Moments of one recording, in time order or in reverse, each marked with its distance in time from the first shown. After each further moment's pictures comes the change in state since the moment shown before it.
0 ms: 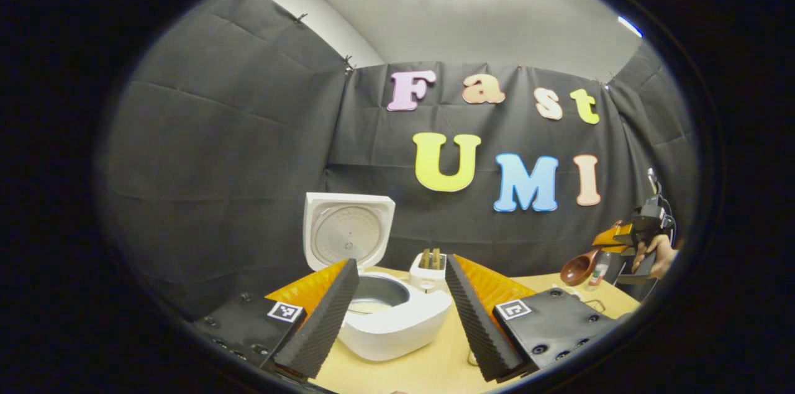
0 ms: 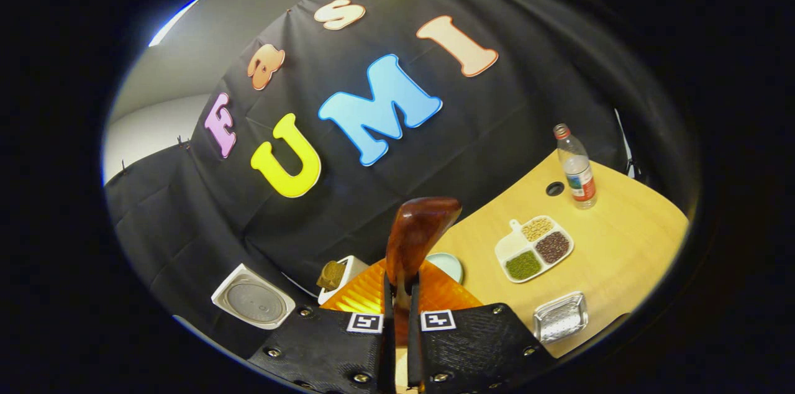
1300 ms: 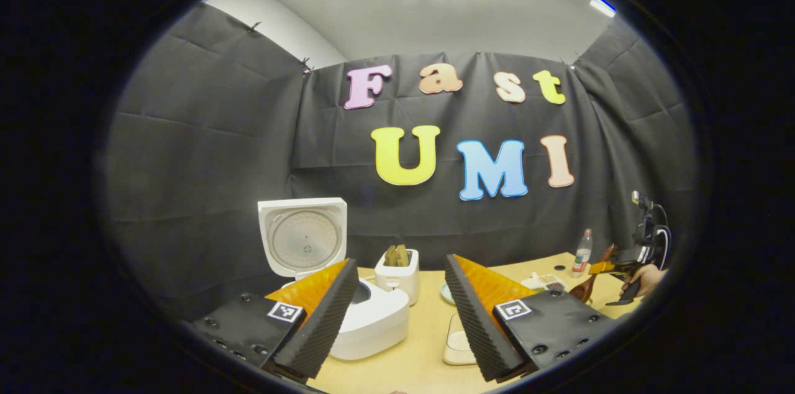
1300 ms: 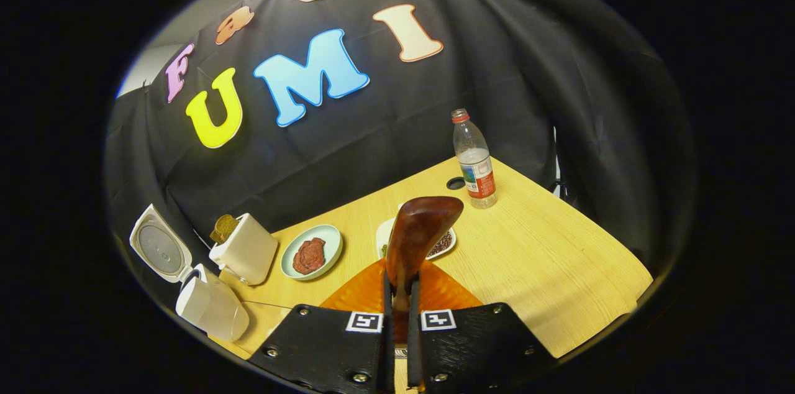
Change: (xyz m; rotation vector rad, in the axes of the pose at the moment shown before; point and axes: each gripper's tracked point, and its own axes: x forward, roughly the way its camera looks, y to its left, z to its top) left arm 0.000 -0.092 0.006 0.110 0.030 -0.102; right arm -0.014 -0.156 -0.053 -0.187 0.087 -0.293
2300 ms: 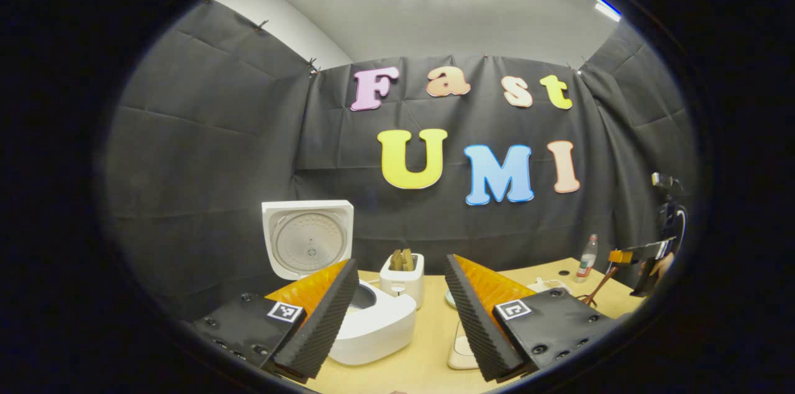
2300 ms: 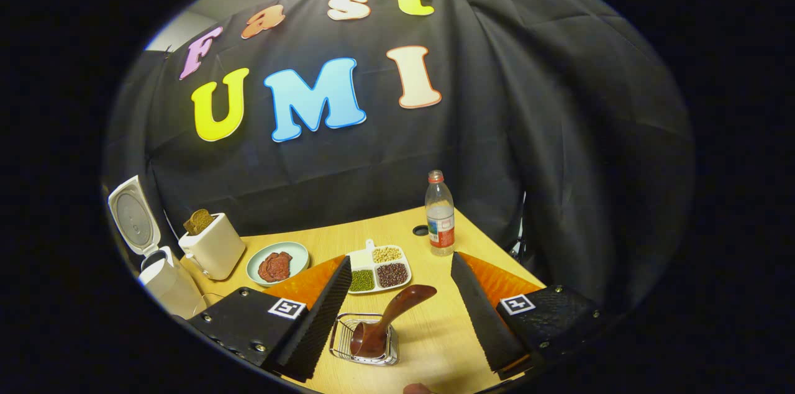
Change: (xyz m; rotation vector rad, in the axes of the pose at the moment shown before) left arm 0.019 0.023 0.003 -0.021 -0.021 0.021; right arm -0.067 -0.009 0.072 -0.247 -0.234 -0.122
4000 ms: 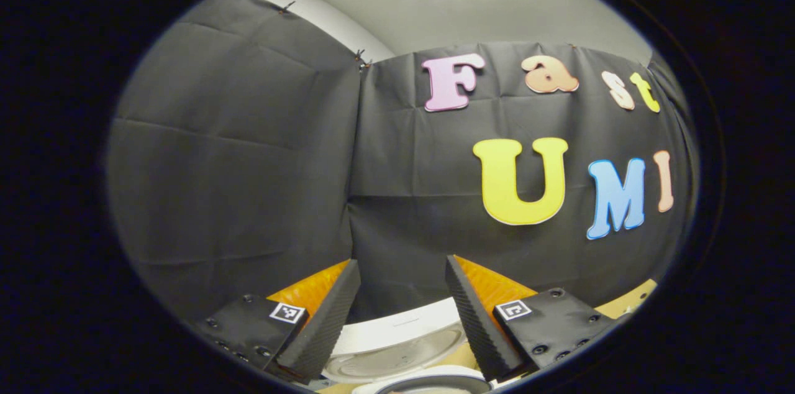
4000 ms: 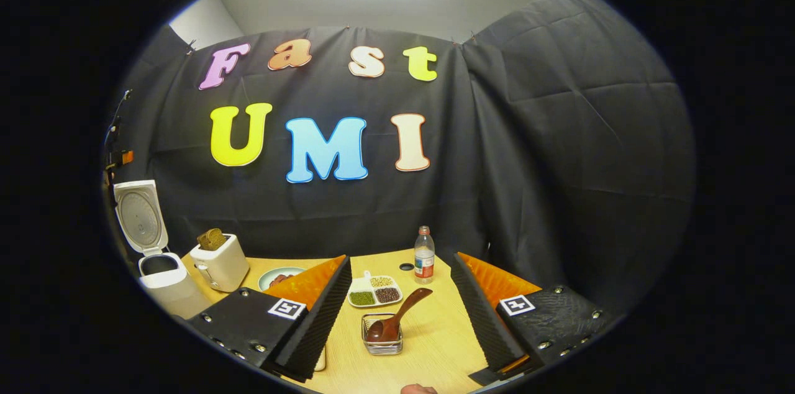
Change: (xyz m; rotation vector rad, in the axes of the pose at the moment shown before) left arm 0.323 0.258 0.067 0.013 -0.014 0.259; right arm -0.110 0.032 0.027 -0.056 -0.197 -0.141
